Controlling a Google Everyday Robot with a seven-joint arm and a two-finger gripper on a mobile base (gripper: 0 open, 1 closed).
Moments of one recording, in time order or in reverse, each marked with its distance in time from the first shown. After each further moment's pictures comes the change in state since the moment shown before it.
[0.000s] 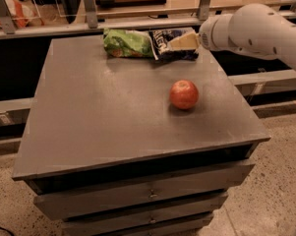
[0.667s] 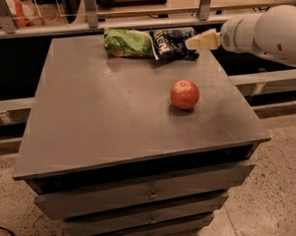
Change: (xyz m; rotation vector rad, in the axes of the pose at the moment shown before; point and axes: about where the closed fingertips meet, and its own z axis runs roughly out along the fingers) arm 0.011 -0.040 -0.046 0.080 -0.018 0.031
